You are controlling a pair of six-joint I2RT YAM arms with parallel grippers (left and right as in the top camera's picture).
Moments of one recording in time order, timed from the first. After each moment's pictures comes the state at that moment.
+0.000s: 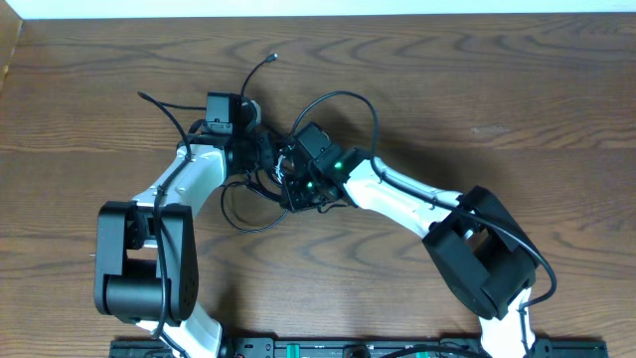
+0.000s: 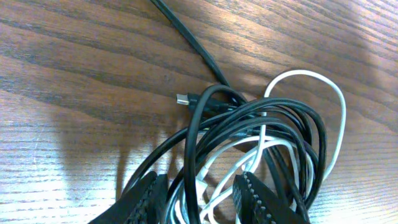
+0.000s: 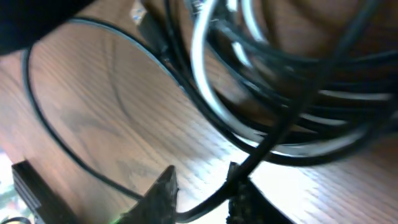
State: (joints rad) left arm -0.09 1.80 1.05 -0.37 0.31 -0.31; right arm 0.78 2.05 1.39 -0.45 -0.40 0.57
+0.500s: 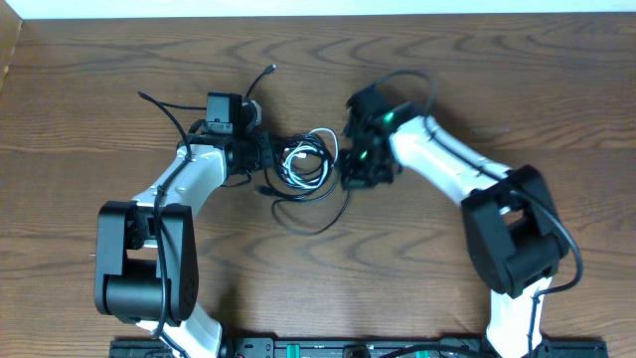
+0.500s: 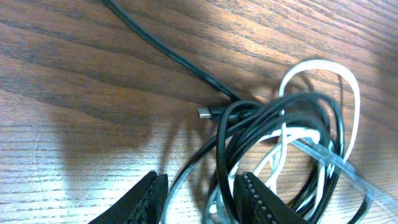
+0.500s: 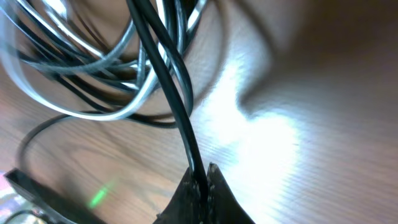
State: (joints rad) left arm -0.09 1.80 1.05 -0.37 0.31 -0.31; right arm 0.50 2.05 1.51 -0.87 -0.44 0.43
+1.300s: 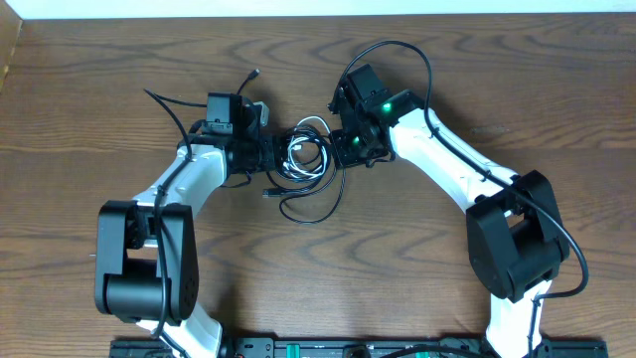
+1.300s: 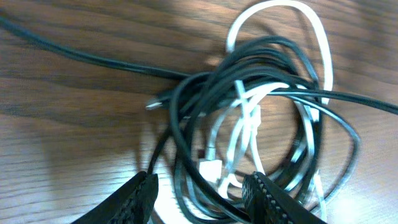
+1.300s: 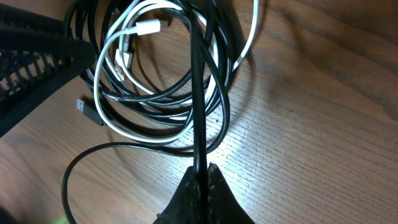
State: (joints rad) left arm -0.09 1.81 1.05 -0.38 0.36 -0.20; right arm 0.54 2.04 1.58 -0.79 -0.31 0.27
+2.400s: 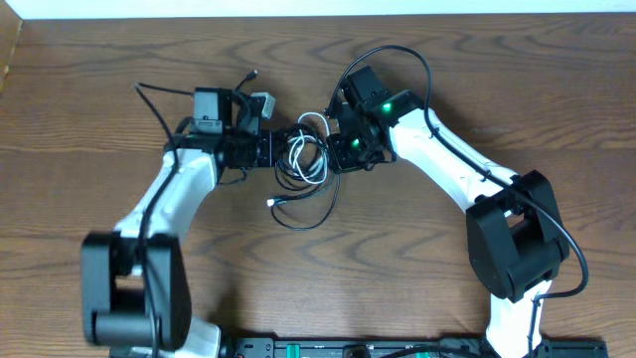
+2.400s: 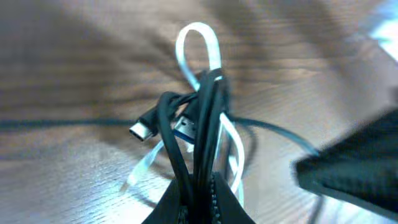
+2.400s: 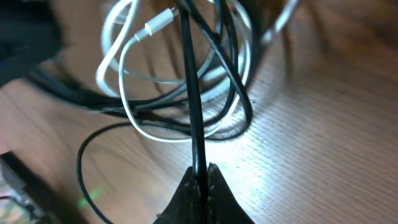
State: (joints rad) left arm -0.07 1.68 1.05 -0.41 0.58 -0.04; right arm 0.54 2.04 1.58 -0.82 -0.44 0.28
